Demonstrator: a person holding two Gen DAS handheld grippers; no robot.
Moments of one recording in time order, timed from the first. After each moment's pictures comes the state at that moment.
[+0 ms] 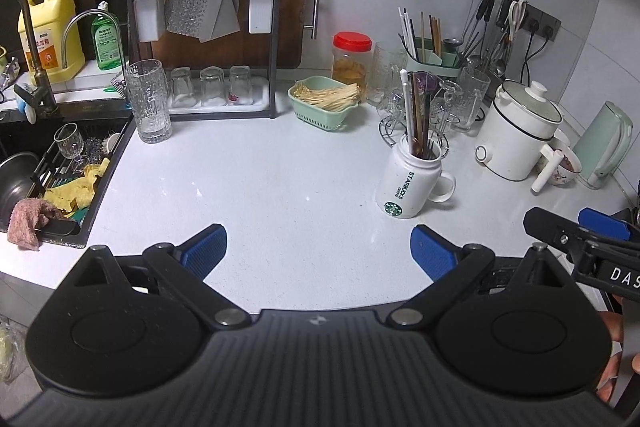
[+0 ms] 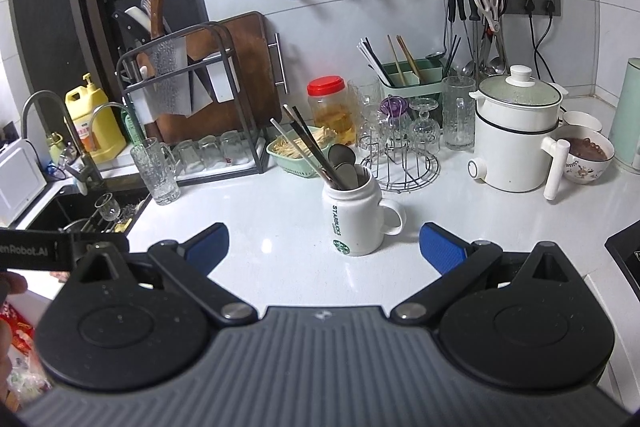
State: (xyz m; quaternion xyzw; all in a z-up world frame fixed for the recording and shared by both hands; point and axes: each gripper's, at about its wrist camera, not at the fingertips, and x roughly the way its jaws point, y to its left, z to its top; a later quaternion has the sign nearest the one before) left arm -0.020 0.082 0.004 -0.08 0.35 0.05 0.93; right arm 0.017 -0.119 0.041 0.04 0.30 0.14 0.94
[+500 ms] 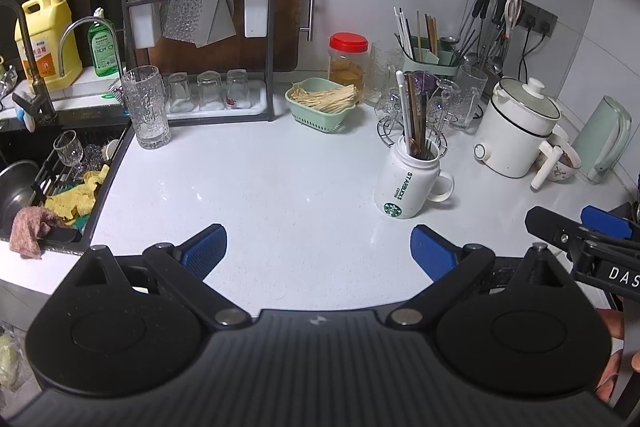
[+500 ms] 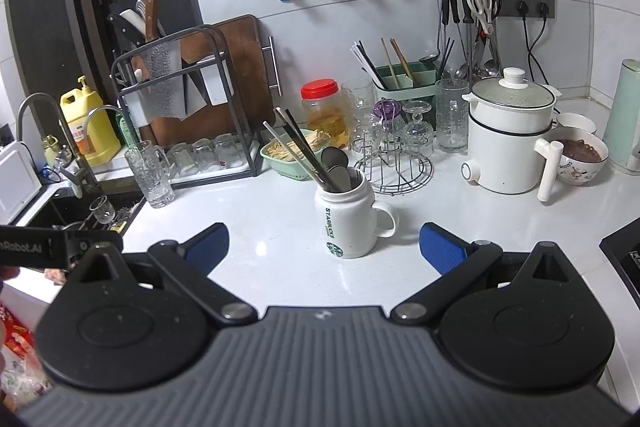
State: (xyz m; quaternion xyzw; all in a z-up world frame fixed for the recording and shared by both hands) left arm -0.017 0.079 0.011 -0.07 0.35 0.05 0.93; right arm 0.016 -0.122 0.041 0.04 0.30 0.13 0.95
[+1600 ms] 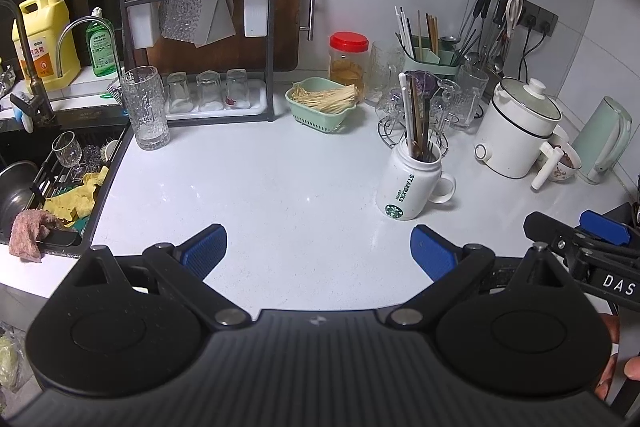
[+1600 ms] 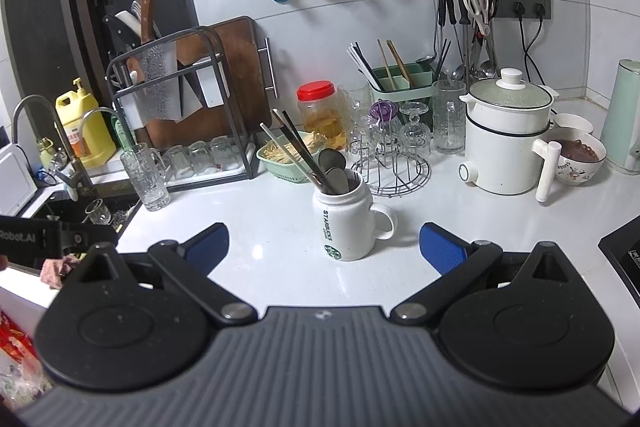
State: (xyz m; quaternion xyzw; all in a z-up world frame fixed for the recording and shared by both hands) left arm -0.011 0.085 0.010 -0.07 0.36 0.04 0.93; right arm 0.019 -0.119 0.039 0.04 0.30 0.12 0.95
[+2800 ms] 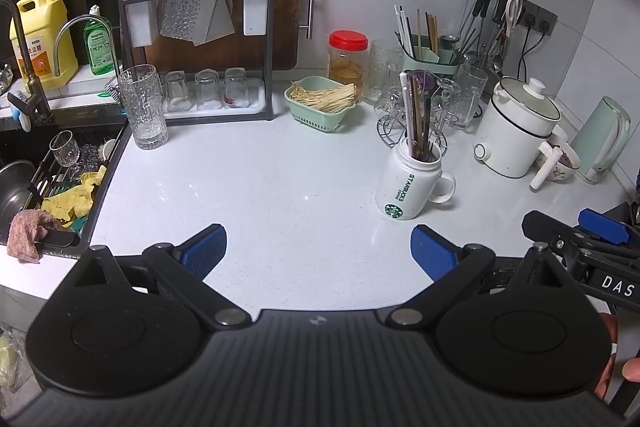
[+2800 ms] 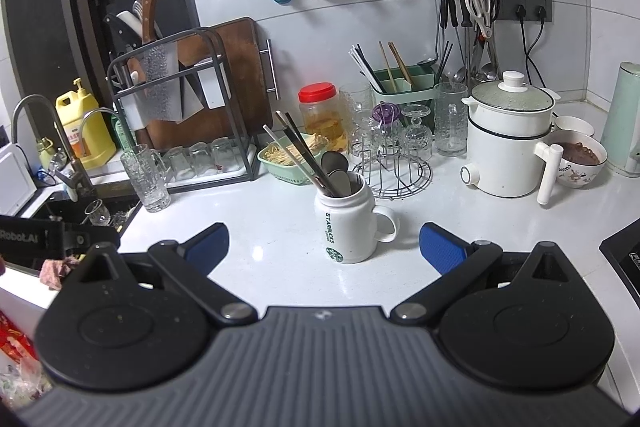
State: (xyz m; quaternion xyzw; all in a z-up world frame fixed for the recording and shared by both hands) left arm -0.007 0.088 0.009 -0.07 0.36 0.04 0.93; right arm 0.021 -0.115 0.038 0.04 0.29 0.12 0.95
